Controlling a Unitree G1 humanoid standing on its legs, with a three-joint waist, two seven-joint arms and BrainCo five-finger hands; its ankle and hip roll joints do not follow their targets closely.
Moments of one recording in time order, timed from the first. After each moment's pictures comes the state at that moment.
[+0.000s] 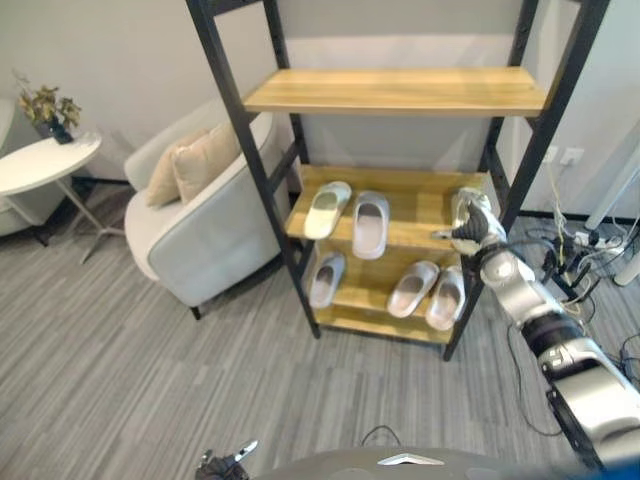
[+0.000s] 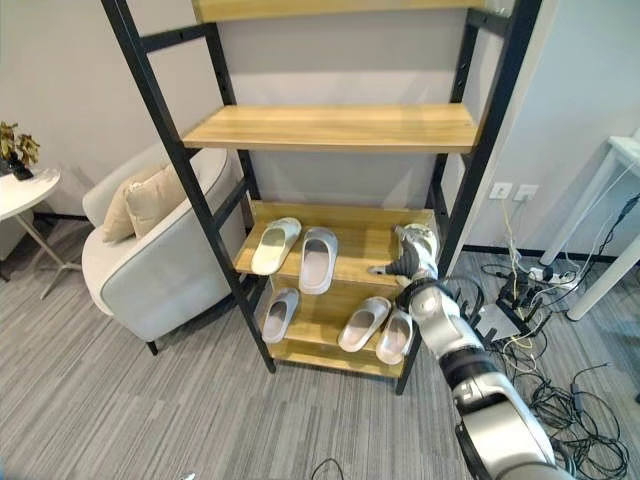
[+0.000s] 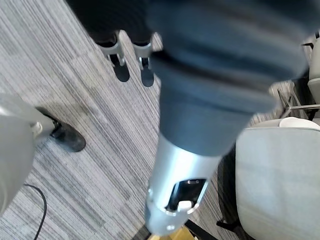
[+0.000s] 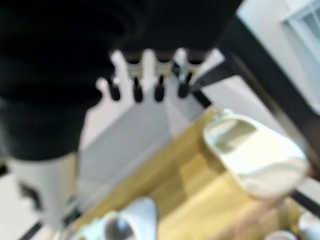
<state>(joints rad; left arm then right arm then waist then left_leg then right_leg) 0.08 0.10 0.35 1.26 -0.48 -0.20 0.09 -0.65 -0.44 0.33 0.72 -0.28 0.05 -0.22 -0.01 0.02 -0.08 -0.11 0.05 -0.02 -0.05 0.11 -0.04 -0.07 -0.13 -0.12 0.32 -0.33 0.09</state>
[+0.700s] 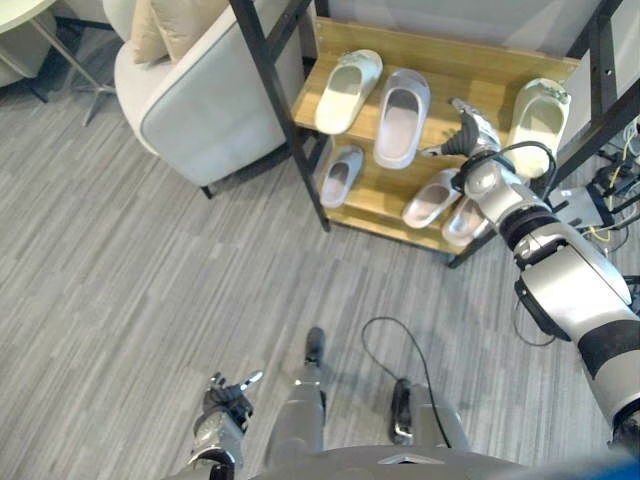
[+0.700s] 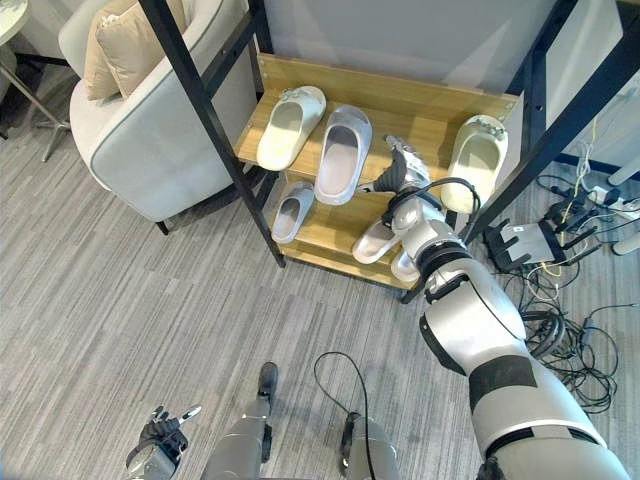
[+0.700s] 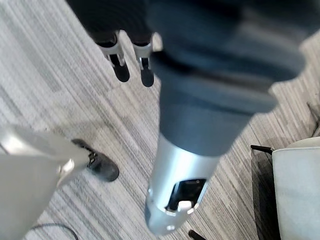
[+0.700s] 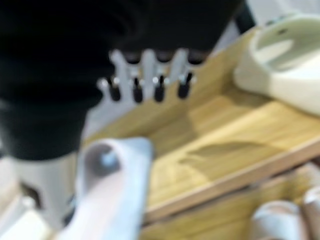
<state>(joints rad) -0.09 0.13 0.31 1.24 -0.49 -0.26 0.07 -1.27 -0.41 0.60 1.41 -0.10 -0.11 -0.36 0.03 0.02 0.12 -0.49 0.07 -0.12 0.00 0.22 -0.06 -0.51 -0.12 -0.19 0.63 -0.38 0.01</state>
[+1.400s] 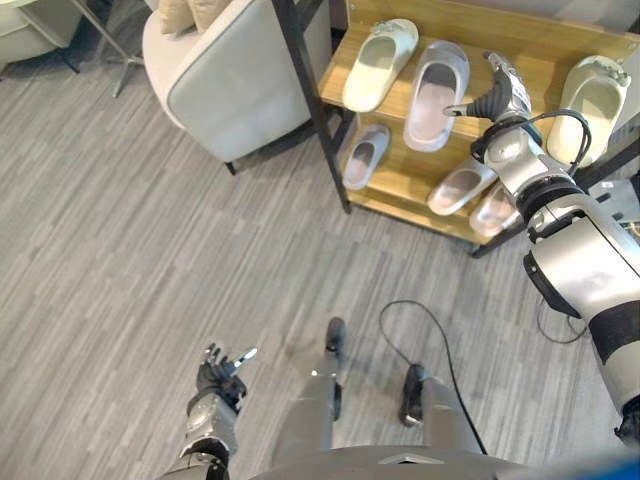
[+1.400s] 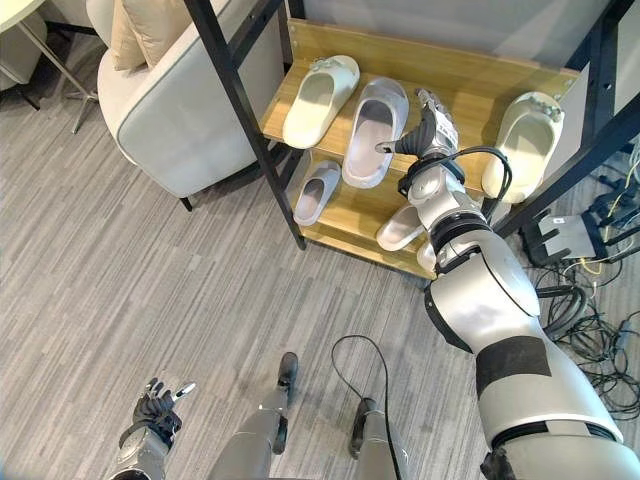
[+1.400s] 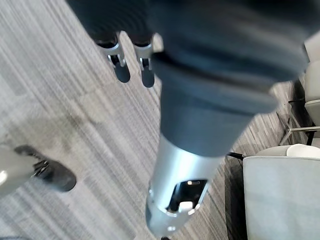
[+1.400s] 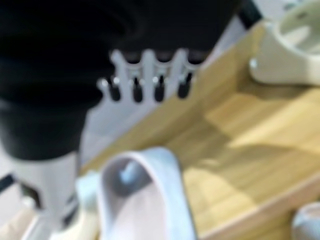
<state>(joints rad) -0.07 0.16 0.30 1.12 -0.53 -0.26 0.01 -1.35 -0.42 0.65 1.41 0.03 -0.15 -0.39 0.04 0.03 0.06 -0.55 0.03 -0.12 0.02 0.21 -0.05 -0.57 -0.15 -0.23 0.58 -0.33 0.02</state>
